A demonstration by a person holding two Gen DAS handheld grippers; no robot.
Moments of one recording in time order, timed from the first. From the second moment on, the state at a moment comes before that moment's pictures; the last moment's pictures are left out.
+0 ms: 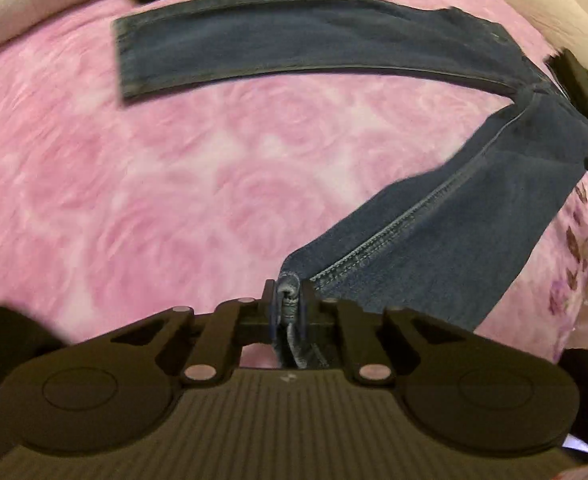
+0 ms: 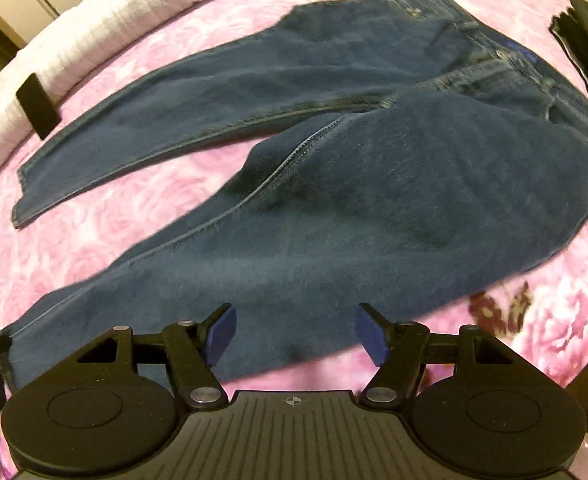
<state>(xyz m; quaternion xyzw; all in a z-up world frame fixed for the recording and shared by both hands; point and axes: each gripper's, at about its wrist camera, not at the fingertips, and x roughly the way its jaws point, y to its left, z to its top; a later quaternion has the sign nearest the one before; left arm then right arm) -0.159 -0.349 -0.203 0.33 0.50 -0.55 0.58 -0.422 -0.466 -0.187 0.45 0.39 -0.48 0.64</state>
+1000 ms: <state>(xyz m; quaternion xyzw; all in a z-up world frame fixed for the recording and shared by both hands) -0.181 -0.239 -0.214 0.23 0.66 -0.44 0.57 -0.408 -0.428 -0.203 0.45 0.43 -0.46 0.63</state>
